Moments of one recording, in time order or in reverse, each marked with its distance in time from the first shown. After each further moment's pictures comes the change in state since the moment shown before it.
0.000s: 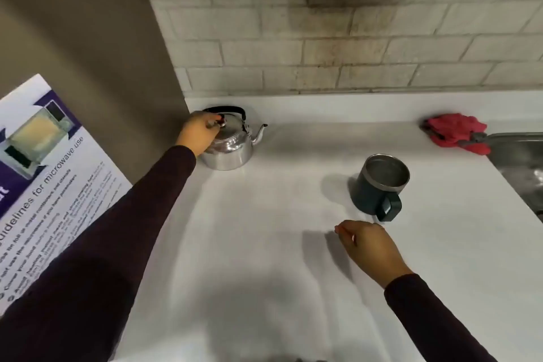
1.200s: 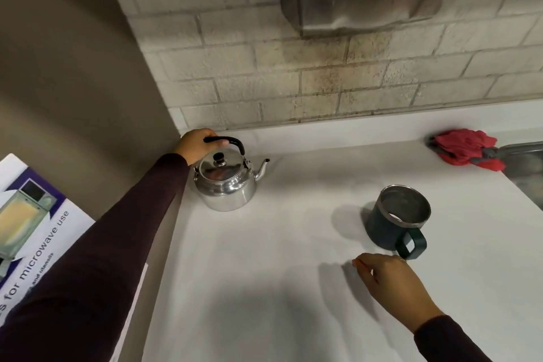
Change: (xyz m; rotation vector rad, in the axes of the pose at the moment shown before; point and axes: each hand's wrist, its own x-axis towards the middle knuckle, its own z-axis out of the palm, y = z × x) left_hand 0.081 0.008 -0.021 0.088 -0.201 0.091; right_hand 0.025 0.012 0.011 -0.022 0.105 -0.010
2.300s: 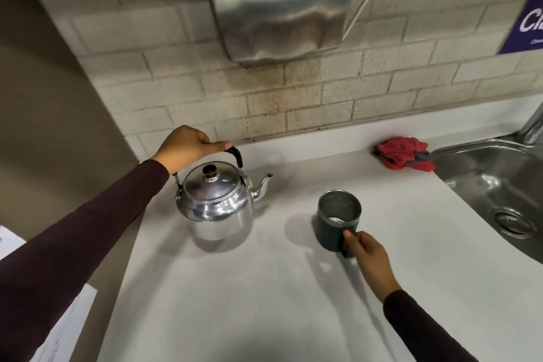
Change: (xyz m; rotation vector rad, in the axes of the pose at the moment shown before) left_hand -0.052 0.146 0.010 0.066 0.058 0.104; right_hand 0.004 0.066 -0.019 0.915 0.272 0.430
